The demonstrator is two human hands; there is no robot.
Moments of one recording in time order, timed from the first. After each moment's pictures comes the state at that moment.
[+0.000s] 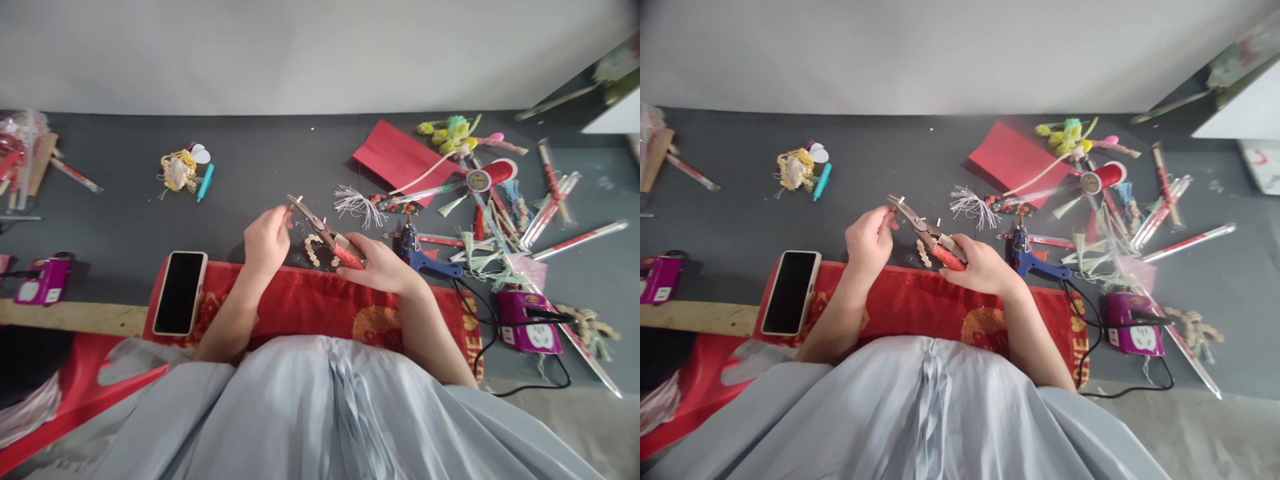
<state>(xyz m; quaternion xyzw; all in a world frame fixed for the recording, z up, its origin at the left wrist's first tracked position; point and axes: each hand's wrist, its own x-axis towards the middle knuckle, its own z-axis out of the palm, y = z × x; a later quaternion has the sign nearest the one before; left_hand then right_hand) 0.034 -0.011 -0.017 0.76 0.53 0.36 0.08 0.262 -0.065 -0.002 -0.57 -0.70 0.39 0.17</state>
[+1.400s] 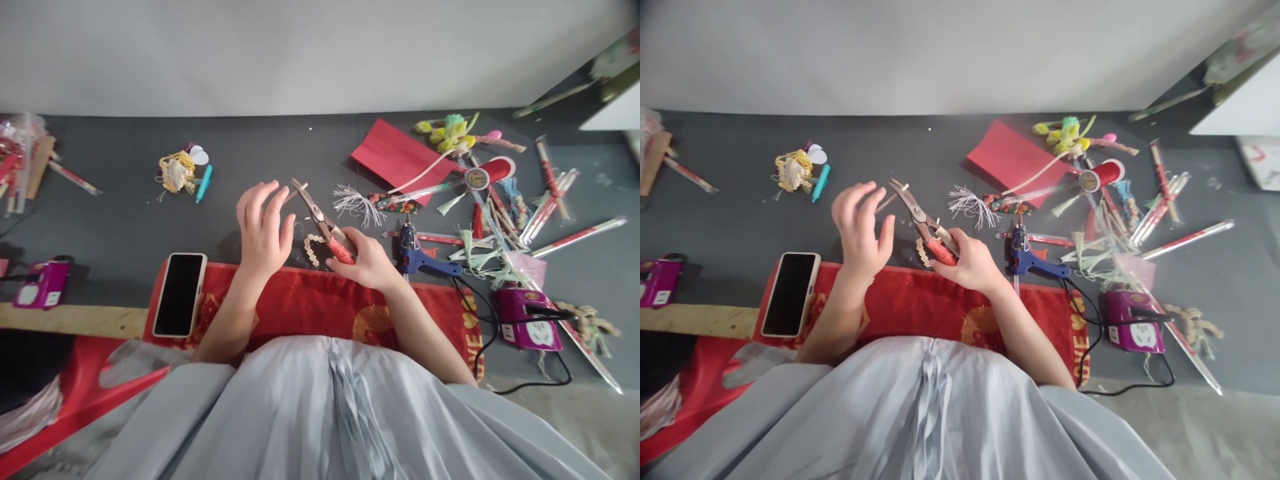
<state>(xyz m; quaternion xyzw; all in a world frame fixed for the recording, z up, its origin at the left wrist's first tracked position) 0.030 -0.011 -0.005 0.78 0.47 0.41 0.03 0.243 -0.063 -0.010 -0.61 -0.65 0.38 0.25</state>
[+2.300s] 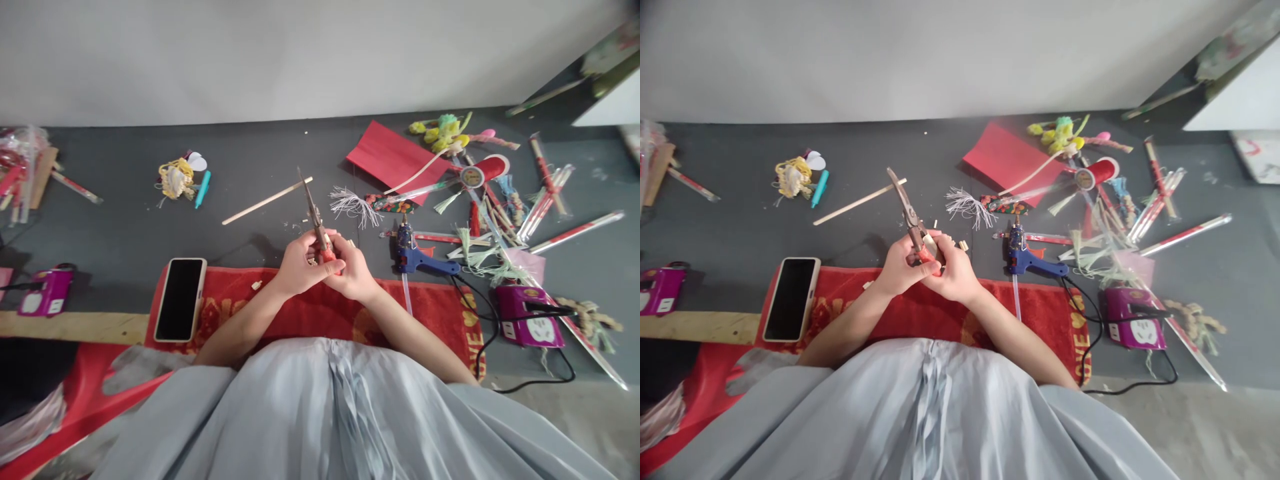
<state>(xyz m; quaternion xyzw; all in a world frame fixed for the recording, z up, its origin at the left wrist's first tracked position) 0.077 -0.043 -0.007 0.55 0.43 0.33 0.63 0.216 -0.075 -0.033 -0.52 -0.62 0.42 0.42</state>
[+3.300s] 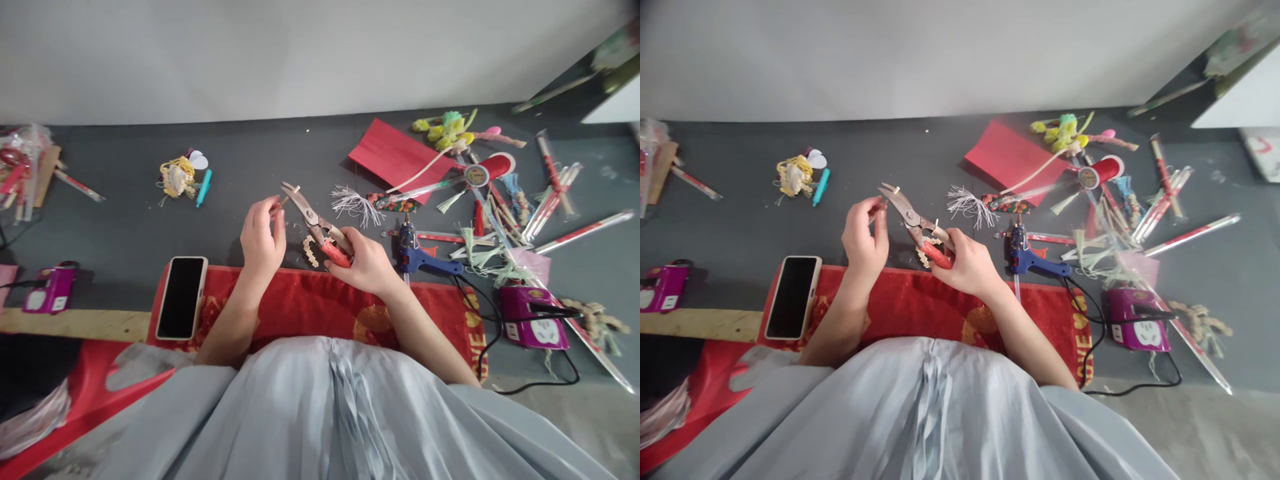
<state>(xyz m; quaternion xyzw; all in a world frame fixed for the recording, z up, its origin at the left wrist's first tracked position) 0.034 -0.006 -0.023 0.75 0.50 0.43 0.02 0.236 -0.068 -0.011 -0.61 -0.67 0.30 0.29</state>
